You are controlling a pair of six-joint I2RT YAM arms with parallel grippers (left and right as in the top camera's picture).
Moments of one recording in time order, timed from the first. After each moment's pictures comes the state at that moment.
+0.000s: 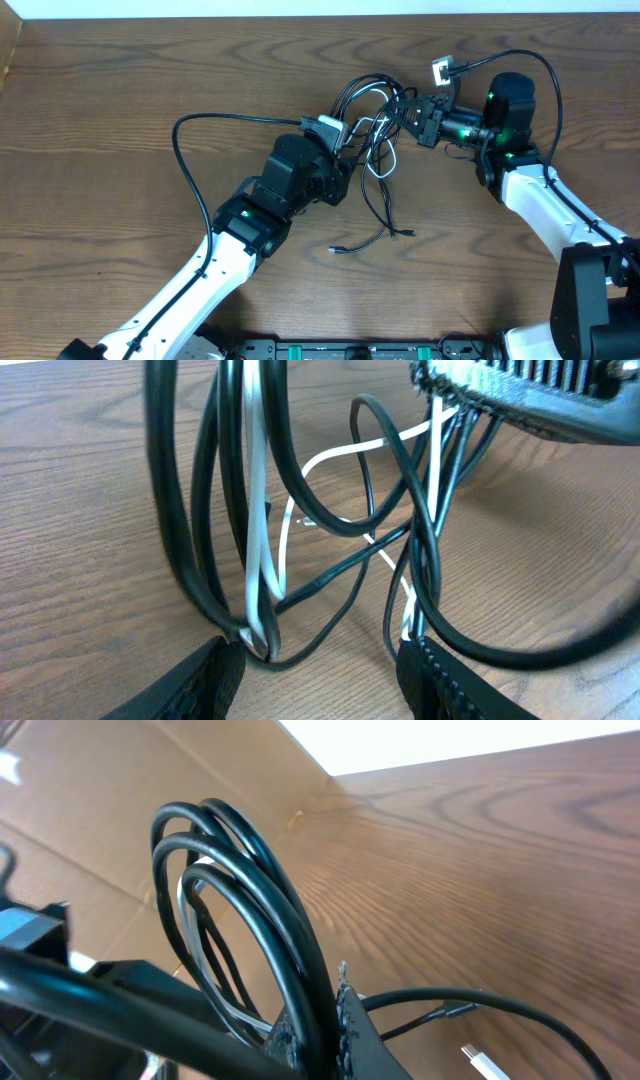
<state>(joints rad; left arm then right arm) -0.57 1.28 0.83 -0.13 0.10 -0.20 0.14 1.64 0.93 0.42 -1.03 0.52</state>
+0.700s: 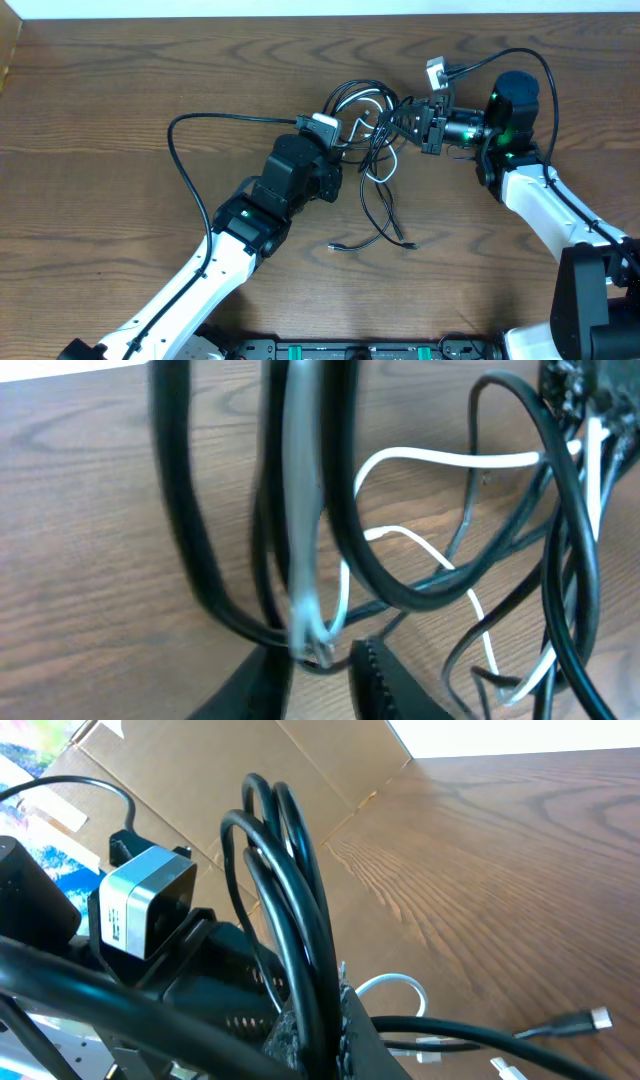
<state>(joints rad) -0.57 1.28 0.83 -0.14 0.01 -0.20 0.14 1.64 0.93 0.51 -1.22 0.53</state>
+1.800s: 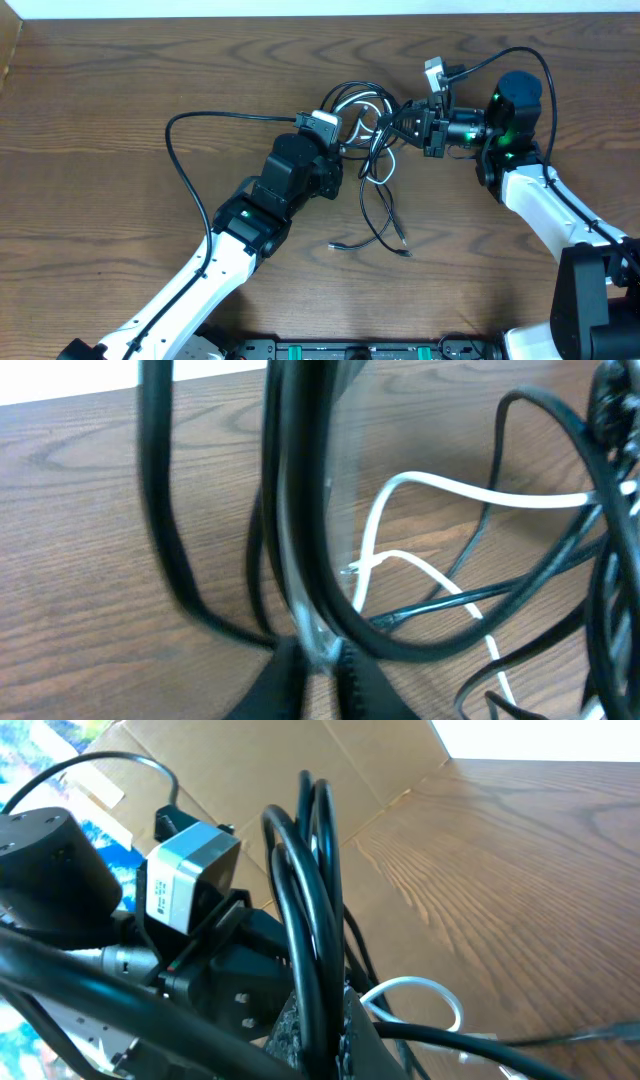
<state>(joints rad) -0.57 1.28 0.83 -0.11 -0.01 -0.19 0.14 1.64 0.93 0.58 -1.31 0.55</state>
